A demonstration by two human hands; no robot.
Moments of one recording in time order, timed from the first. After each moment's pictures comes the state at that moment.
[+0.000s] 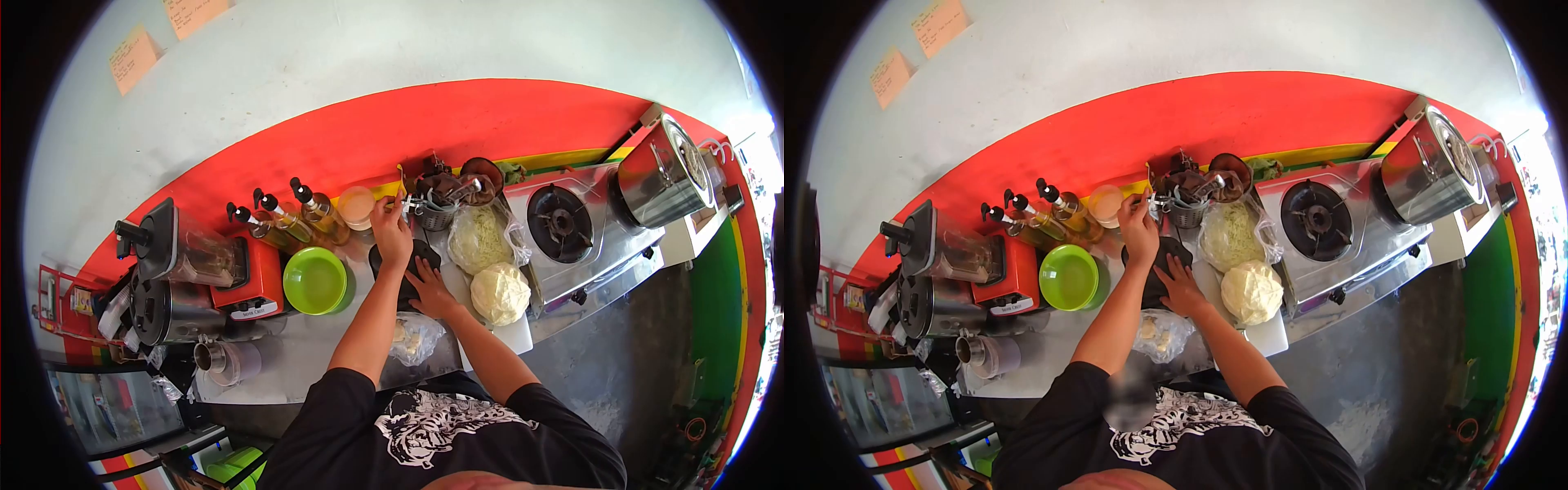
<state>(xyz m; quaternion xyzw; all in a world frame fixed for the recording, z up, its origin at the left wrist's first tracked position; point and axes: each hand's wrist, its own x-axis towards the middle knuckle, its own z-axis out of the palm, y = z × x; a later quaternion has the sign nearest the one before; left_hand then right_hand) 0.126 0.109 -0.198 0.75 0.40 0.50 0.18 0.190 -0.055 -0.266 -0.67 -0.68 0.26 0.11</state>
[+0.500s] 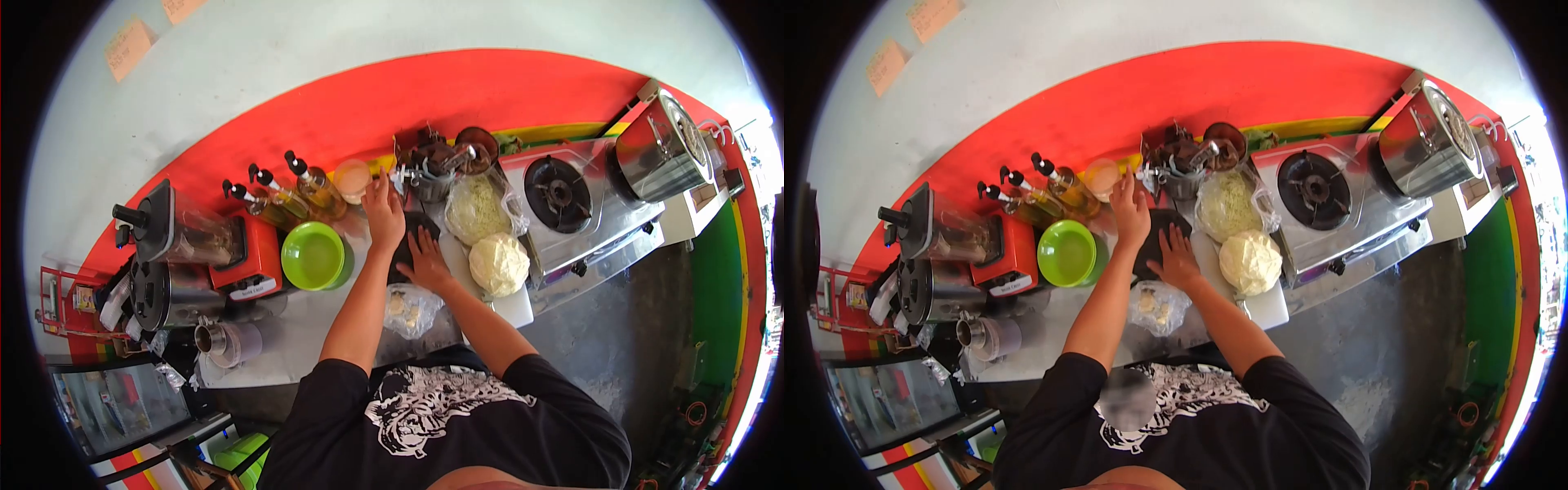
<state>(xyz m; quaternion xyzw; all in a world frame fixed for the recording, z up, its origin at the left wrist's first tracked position) 0.098 0.094 -0.205 0.78 0.41 0.43 0.19 0.173 -0.050 -0.284 -0.74 -0.62 0.20 0.16</state>
